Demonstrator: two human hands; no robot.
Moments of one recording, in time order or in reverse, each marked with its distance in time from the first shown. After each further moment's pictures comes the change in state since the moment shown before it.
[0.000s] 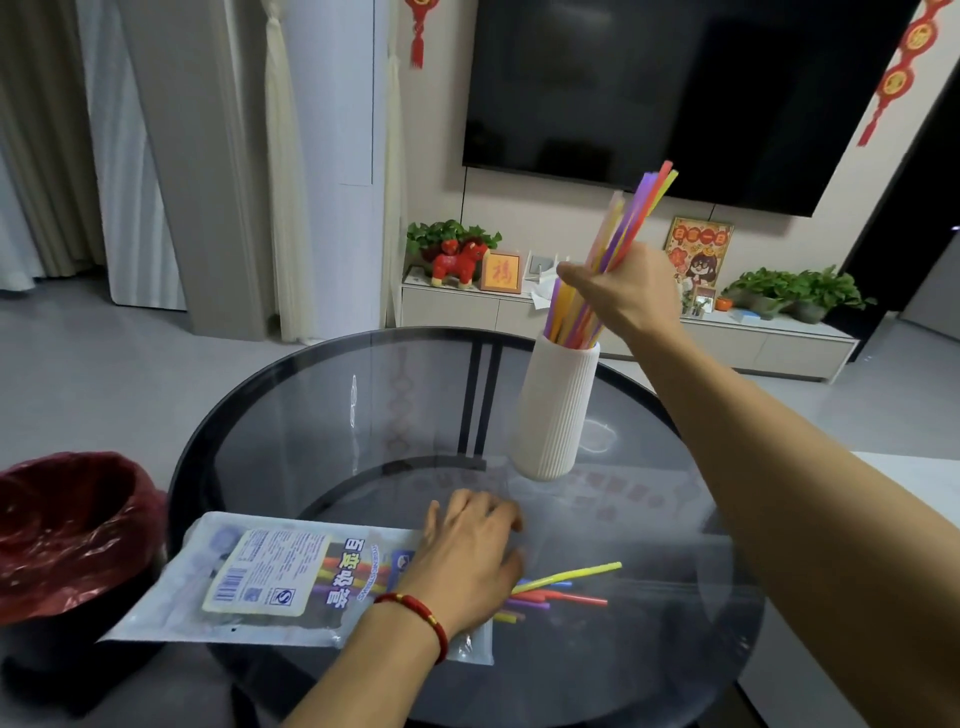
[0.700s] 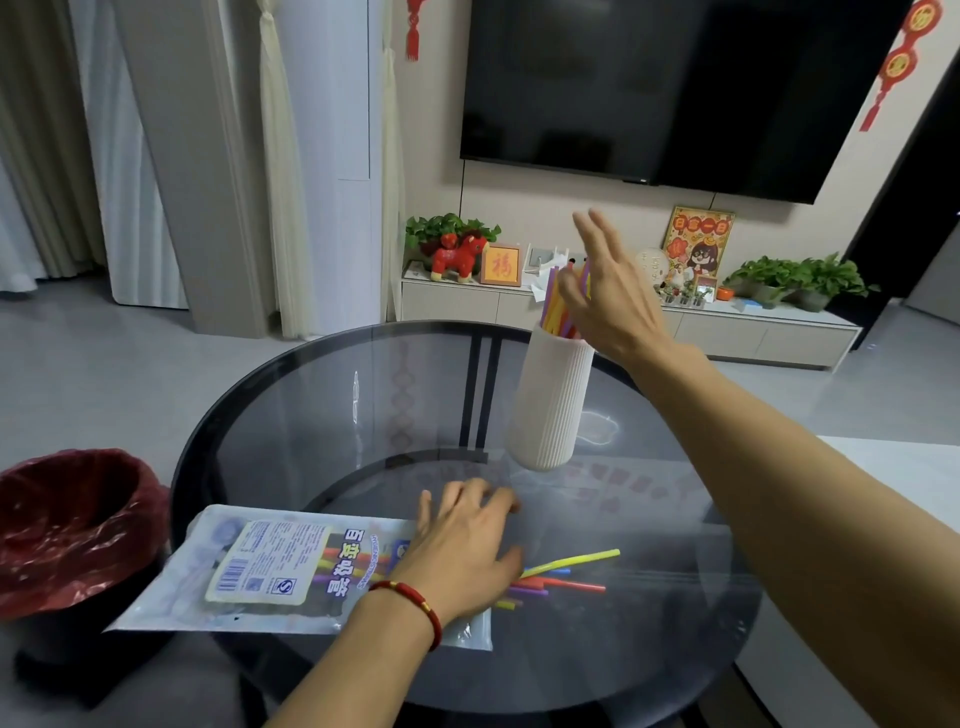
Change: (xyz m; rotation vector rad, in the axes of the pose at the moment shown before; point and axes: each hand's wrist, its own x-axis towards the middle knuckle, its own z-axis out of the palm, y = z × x) left_hand 0.001 -0.005 0.000 0.073 -0.071 0.001; right_hand -0.009 0.025 0.013 -0.206 -0.116 -0.435
